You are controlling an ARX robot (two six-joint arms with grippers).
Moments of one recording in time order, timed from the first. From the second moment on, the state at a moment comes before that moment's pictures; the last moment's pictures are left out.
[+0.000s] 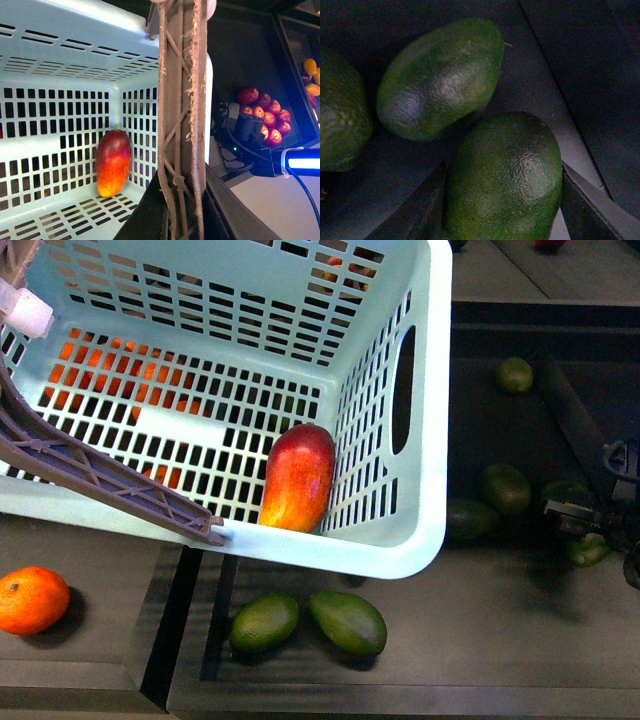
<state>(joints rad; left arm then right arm) -0.25 1.45 1.20 -0.33 0.34 -0.32 -0.12 2.63 1.21 0.55 0.16 0.19</state>
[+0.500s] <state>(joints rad) -0.25 1.45 1.20 -0.33 0.34 -0.32 -0.13 2.36 1.10 0.56 0.06 0.18</state>
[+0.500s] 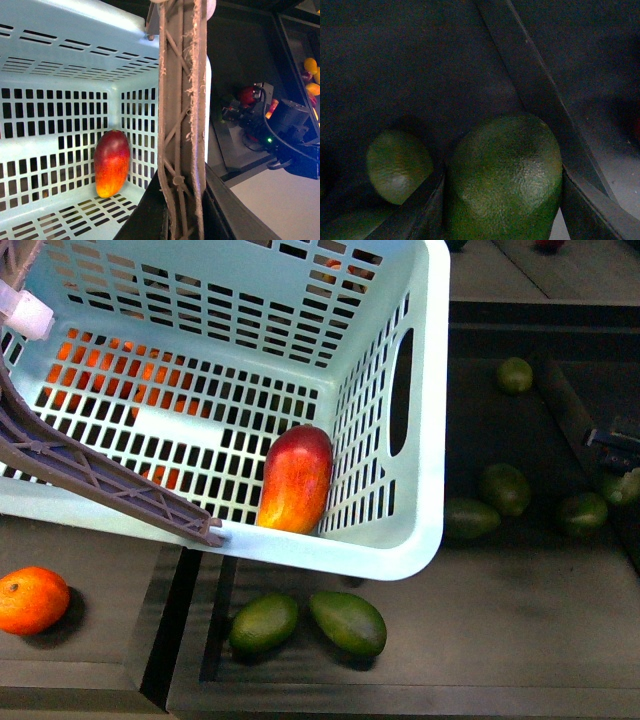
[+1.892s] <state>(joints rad) -0.25 1.45 1.20 -0.33 0.34 -0.32 0.53 1.66 1.03 0.28 0.12 0.30</state>
